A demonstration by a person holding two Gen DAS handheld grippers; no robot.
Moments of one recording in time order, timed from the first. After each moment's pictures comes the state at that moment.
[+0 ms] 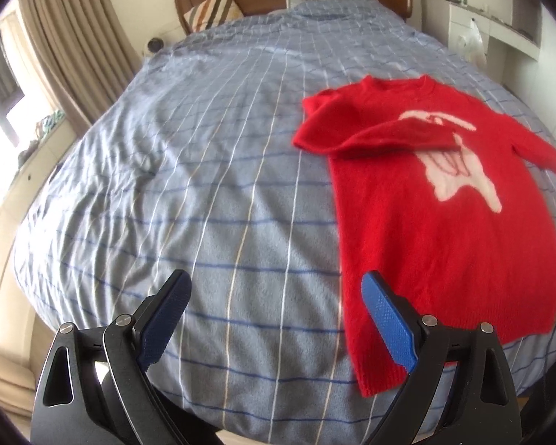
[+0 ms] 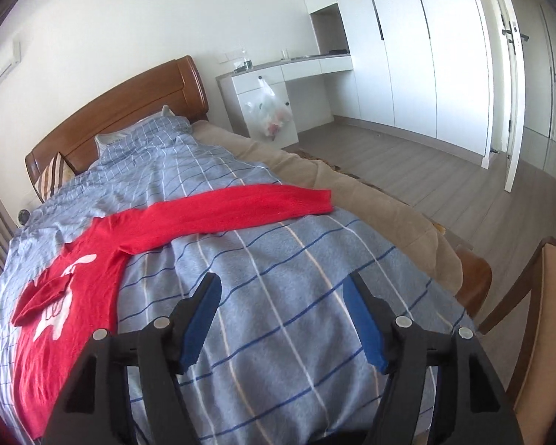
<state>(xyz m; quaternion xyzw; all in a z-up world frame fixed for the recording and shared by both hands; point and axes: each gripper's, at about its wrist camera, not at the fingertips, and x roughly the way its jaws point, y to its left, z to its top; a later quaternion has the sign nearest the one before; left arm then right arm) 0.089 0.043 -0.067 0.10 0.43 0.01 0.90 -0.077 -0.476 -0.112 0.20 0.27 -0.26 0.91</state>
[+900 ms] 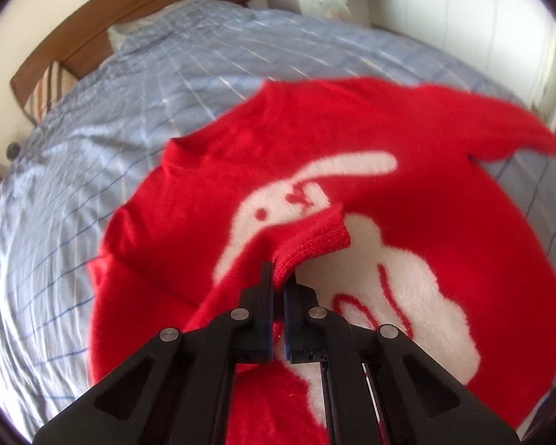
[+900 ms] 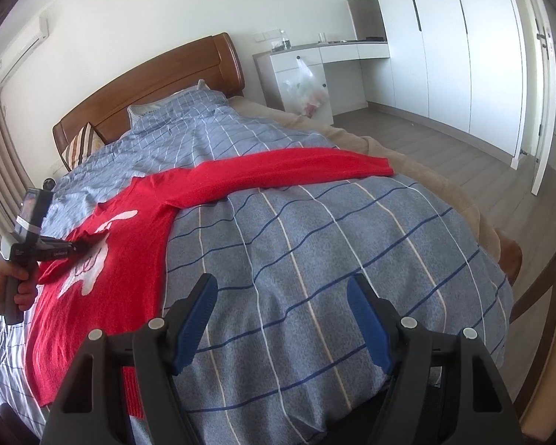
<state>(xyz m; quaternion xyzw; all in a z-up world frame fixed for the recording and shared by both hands) 0.270 -0.112 -0.099 0.19 0.42 -0.22 0.86 -0.065 -0.416 -0.127 0.18 0.30 -0.20 0.92</state>
